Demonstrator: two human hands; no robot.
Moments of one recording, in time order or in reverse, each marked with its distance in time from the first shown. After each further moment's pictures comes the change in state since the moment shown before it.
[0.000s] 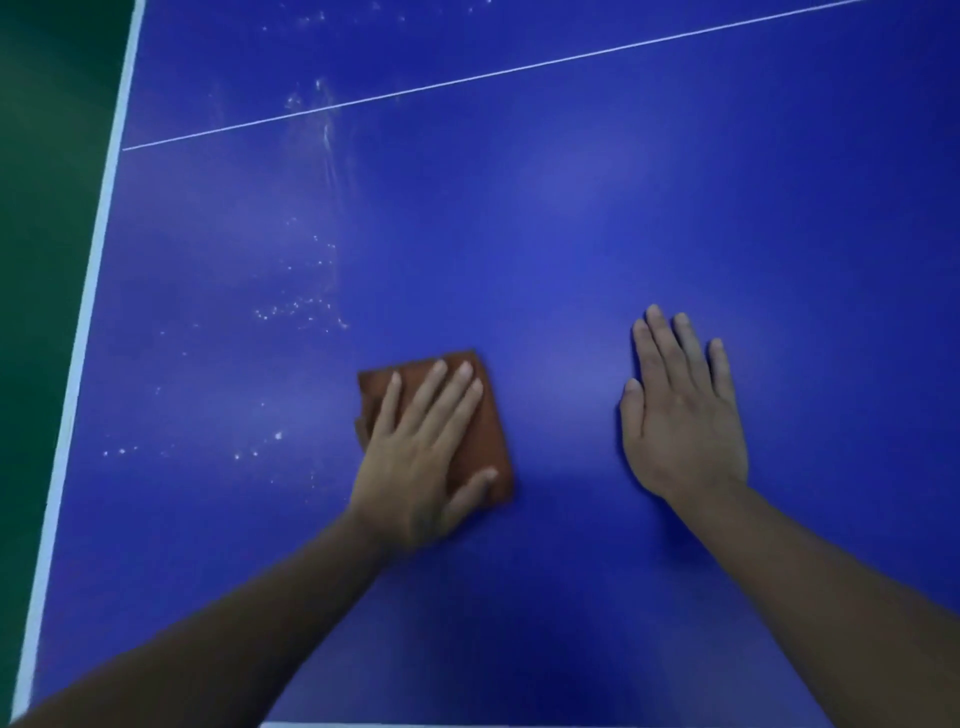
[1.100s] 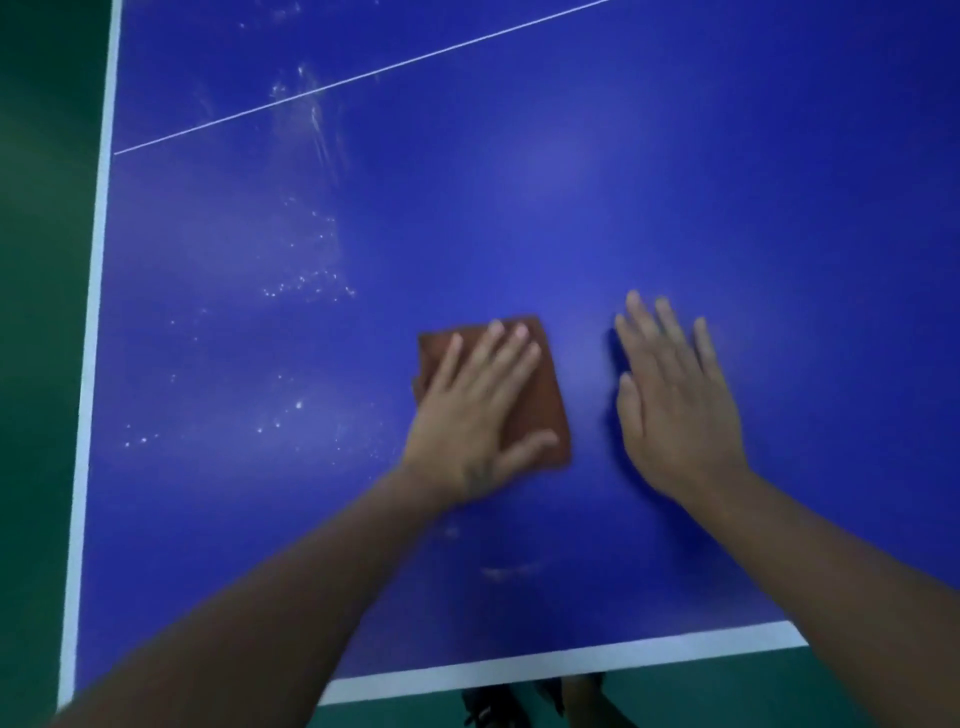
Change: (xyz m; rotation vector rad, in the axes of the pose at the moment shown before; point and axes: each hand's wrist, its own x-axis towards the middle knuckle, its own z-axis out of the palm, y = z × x) left_hand 0.004 0.024 0.004 -0.066 0.003 0.182; right_hand -0.070 -0.029 0.003 0.125 0.143 -0.097
